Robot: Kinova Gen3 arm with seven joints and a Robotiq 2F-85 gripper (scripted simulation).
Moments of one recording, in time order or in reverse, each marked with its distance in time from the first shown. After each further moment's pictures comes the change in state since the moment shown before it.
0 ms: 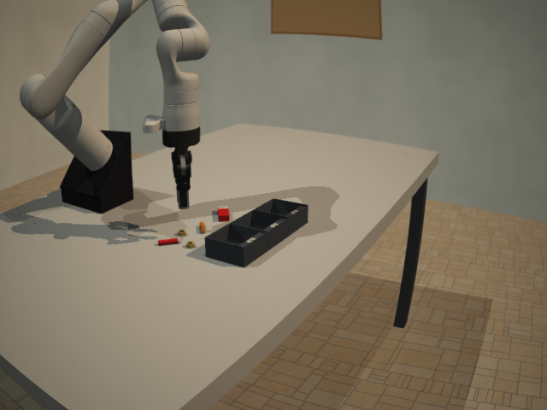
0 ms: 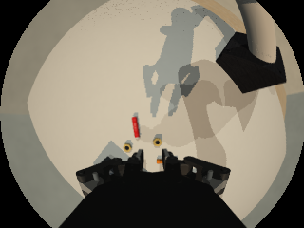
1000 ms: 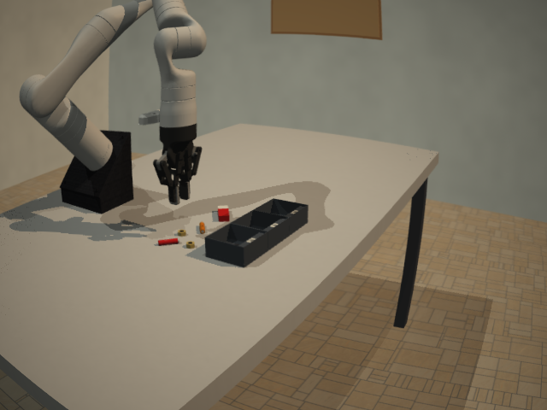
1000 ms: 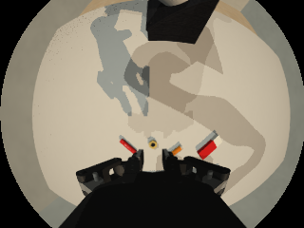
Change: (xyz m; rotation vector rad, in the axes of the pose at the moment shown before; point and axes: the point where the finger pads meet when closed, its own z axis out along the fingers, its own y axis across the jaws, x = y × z) arm 0.006 0.011 -0.005 0.016 -0.004 0.721
